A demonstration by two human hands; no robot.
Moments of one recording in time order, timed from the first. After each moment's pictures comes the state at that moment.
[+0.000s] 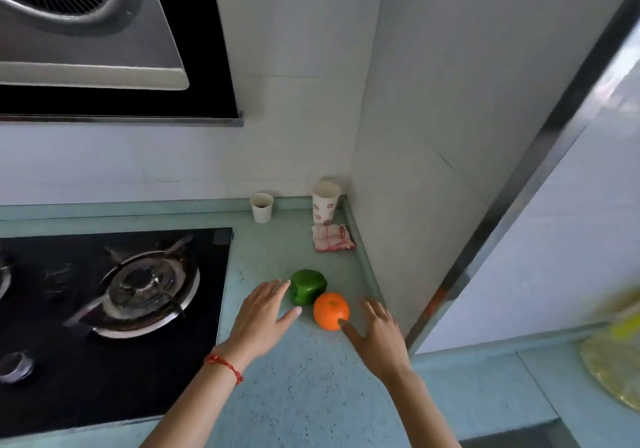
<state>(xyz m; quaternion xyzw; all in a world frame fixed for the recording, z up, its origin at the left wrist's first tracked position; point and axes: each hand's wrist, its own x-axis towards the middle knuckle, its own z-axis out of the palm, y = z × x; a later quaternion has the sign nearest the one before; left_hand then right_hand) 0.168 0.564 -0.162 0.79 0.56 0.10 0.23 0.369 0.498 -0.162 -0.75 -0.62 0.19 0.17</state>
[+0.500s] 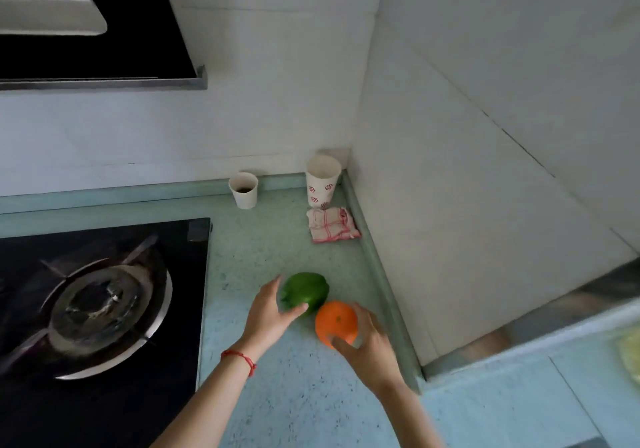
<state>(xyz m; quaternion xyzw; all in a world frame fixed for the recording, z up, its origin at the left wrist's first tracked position) 0.200 0.659 -0.242 0.64 0.60 0.19 0.43 0.366 0.566 -0.232 -0.77 -0.50 0.34 0.21</state>
